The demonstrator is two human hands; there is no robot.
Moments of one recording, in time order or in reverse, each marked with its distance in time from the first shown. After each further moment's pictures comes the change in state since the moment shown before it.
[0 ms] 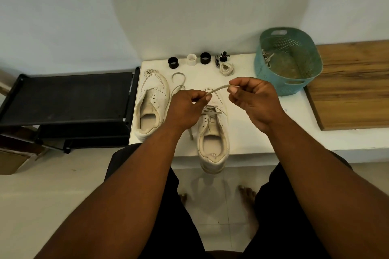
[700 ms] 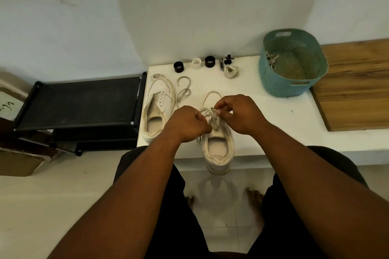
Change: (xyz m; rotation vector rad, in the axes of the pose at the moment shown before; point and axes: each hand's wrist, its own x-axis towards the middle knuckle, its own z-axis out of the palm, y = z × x) left_hand -0.028 0.019 -0.023 0.277 -0.285 -0.359; right_hand 0.012 0.032 0.019 -1.010 -0.171 -0.122
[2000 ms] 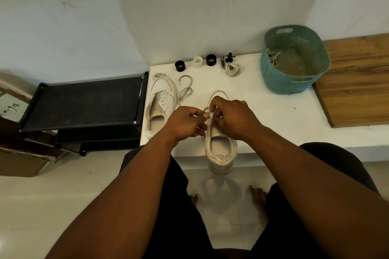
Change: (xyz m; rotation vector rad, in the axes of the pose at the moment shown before) left_hand 0.003 -0.019 0.001 -0.457 -0.079 -0.027; right_hand -0.010 -0.015 0.016 -0.236 -0.079 -0.082
